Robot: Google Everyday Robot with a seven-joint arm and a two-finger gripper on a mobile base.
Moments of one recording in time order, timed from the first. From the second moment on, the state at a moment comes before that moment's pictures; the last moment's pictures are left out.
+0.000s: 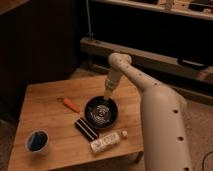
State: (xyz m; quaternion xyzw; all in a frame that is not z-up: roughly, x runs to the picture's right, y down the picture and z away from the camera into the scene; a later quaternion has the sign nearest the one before) arm -0.003 0.038 0.910 0.07 -0.46 -0.86 0.20
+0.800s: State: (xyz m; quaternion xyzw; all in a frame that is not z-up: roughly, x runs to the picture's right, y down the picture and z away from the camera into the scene) arm 0.052 -0.019 0.943 0.05 -0.41 -0.87 0.27
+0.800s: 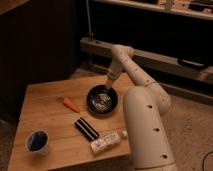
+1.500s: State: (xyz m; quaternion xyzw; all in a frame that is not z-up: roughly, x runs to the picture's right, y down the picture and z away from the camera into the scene) arm 0.137 0.009 0.917 -0.02 -0.39 -0.86 0.34
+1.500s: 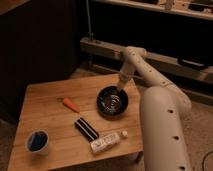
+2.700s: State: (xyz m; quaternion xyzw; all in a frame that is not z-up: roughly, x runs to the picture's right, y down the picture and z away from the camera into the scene) arm 0.187 0.101 0.863 -0.03 -0.43 -0.85 0.29
